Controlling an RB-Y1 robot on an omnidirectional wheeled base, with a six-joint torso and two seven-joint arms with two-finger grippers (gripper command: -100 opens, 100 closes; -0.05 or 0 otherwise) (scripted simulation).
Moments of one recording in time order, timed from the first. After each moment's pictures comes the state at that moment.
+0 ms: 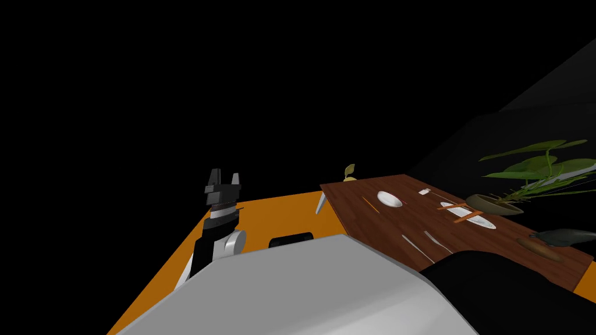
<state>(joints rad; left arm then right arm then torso) 0.48 0.01 -0.07 -2.26 0.06 -0.47 0.04 0.56 -1.03 0.74 -0.63 0.01 -0.23 0.47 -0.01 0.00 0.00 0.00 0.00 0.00</state>
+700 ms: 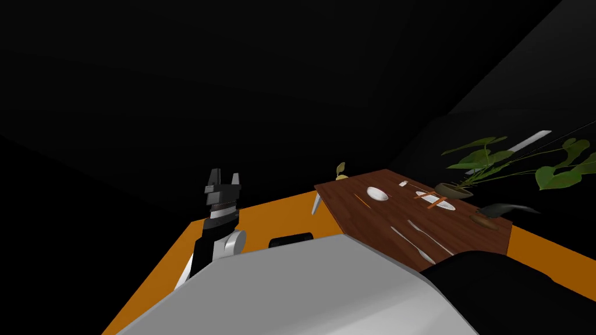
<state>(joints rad) 0.48 0.01 -0.07 -2.26 0.06 -0.47 0.04 0.50 -1.04 0.70 -0.61 0.13 -0.27 0.48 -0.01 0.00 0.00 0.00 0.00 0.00</state>
